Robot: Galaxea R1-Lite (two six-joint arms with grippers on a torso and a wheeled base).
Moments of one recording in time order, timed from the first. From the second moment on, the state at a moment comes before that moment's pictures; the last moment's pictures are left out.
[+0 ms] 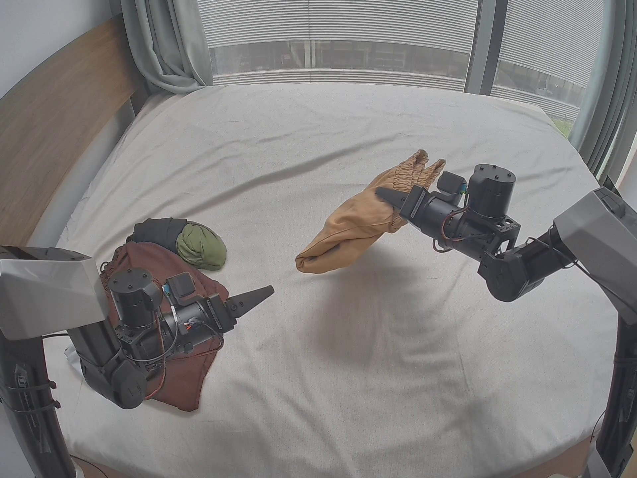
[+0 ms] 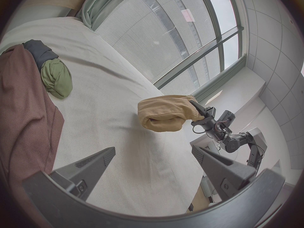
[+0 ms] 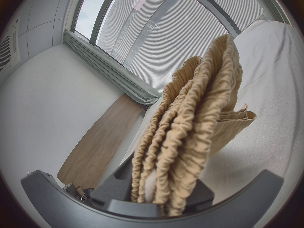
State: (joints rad) left arm -0.27 2.19 -0.49 -1.55 -0.52 -0.64; right arm 0.37 2.23 -1.25 -0.98 0.35 0.67
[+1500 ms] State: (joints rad) left arm -0.27 2.22 -0.49 -1.55 -0.52 -0.64; right arm 0.30 2.59 -1.28 -1.05 0.34 0.57
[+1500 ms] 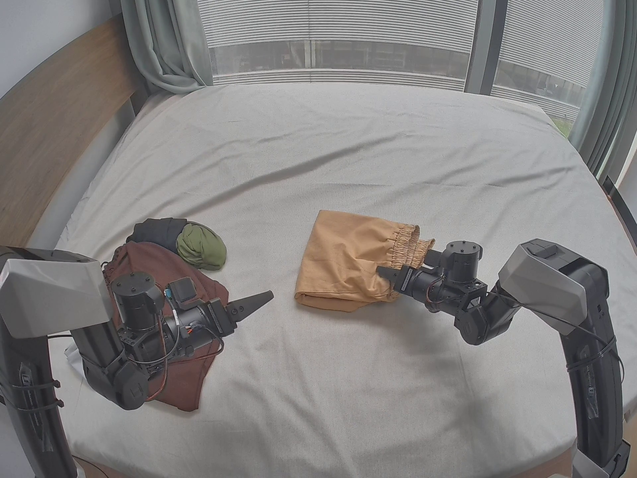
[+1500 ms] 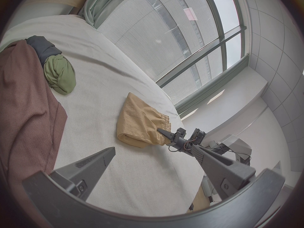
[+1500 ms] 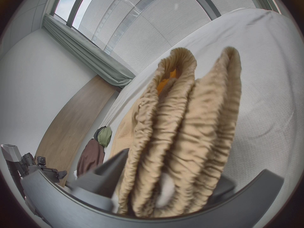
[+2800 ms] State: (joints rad) left arm -0.25 2.22 -0.51 -1.55 -0.51 -0.64; right arm 0.31 2.43 -1.20 -1.02 0.26 0.49
